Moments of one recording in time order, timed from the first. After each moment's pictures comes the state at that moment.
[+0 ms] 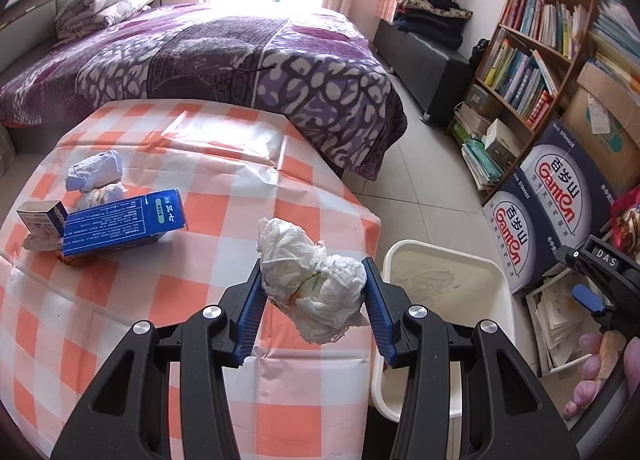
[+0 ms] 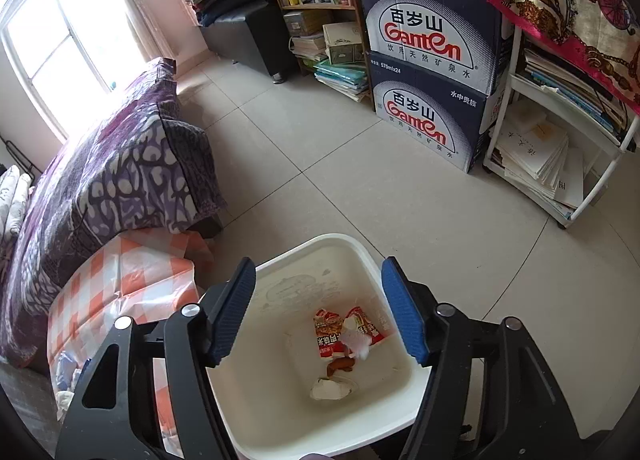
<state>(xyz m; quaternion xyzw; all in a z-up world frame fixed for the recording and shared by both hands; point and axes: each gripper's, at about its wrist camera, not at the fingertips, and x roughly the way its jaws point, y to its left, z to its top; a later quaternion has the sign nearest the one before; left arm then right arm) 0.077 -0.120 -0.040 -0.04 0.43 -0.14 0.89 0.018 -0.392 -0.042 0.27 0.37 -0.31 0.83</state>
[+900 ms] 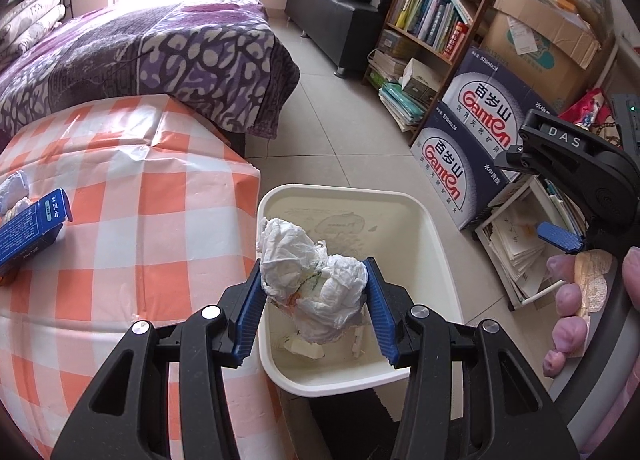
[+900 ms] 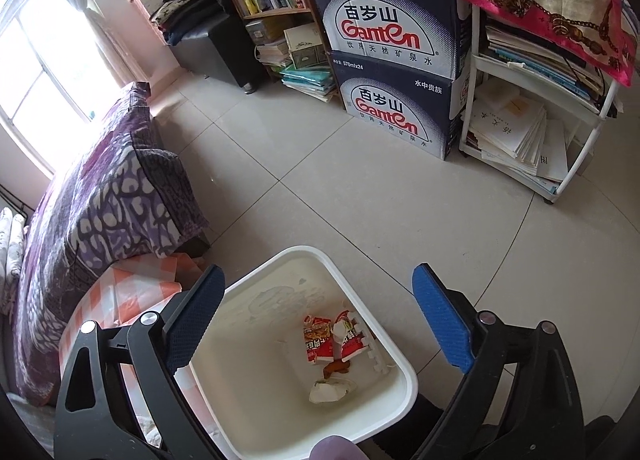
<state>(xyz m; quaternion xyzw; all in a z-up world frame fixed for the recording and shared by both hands) 0.045 -0.207 -0.059 0.01 0.45 -0.28 0.85 -0.004 -0.420 -0.041 0.32 0.36 -0.34 0.81</state>
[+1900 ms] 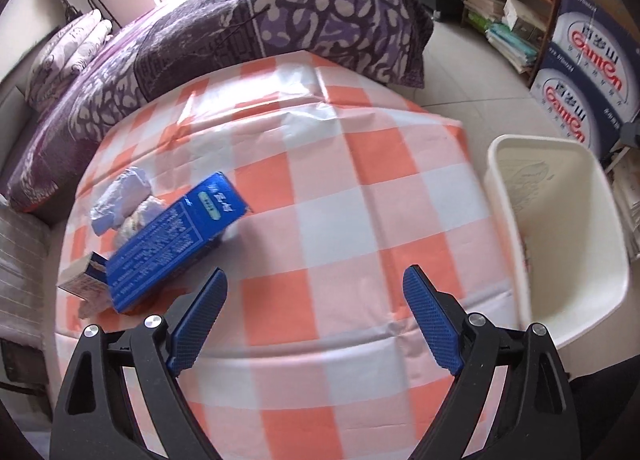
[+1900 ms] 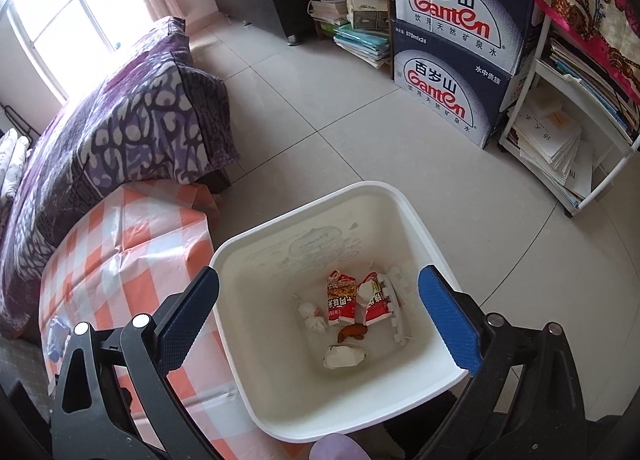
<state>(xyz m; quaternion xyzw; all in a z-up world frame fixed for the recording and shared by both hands) 0.126 -0.088 -0.093 0.20 0.50 -0.11 0.84 0.049 -0.338 -0.063 0.25 0.44 -0.28 0.82</state>
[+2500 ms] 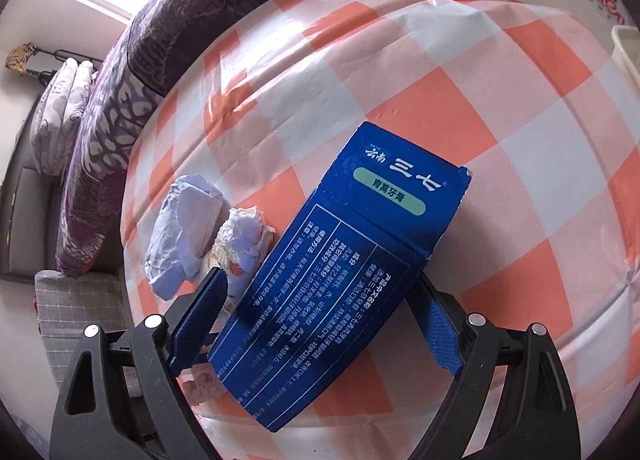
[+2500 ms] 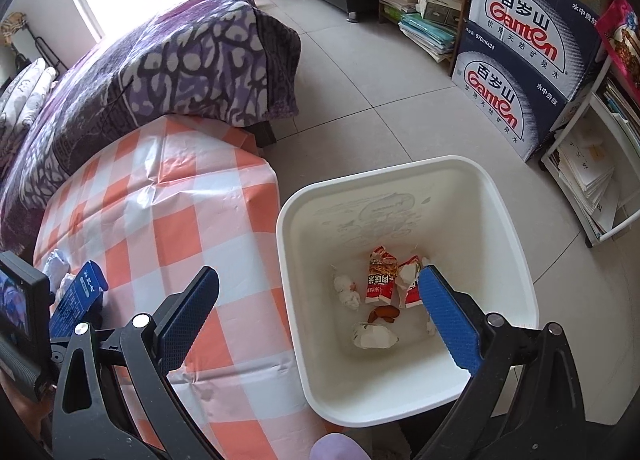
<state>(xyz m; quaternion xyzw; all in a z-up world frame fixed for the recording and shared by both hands) 0.205 -0.003 -0.149 0.36 0.54 -0.09 0.76 0.086 -0.268 -0.079 0.19 0.48 -0.21 0.83</state>
